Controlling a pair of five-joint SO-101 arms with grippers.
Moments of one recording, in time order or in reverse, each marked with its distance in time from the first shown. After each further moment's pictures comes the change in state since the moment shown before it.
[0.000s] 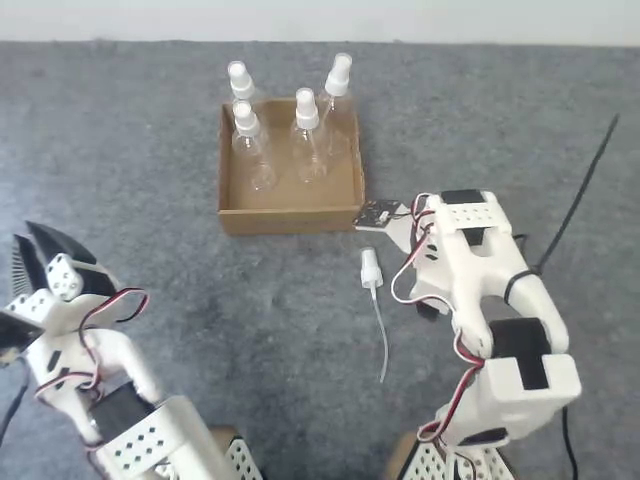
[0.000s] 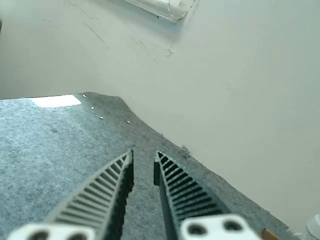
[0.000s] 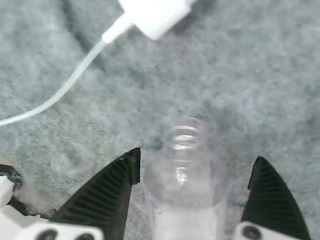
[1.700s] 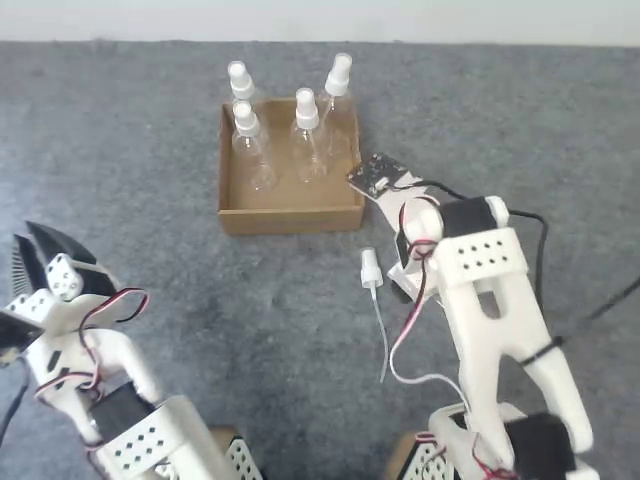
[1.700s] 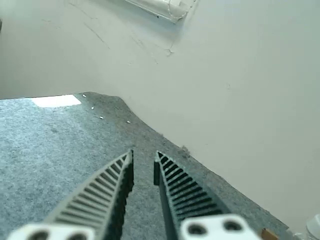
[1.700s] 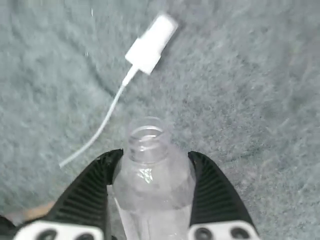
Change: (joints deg) left arm 0.0 0.0 0.0 0.0 0.0; right arm -8.5 -29.4 0.1 9.1 -25.6
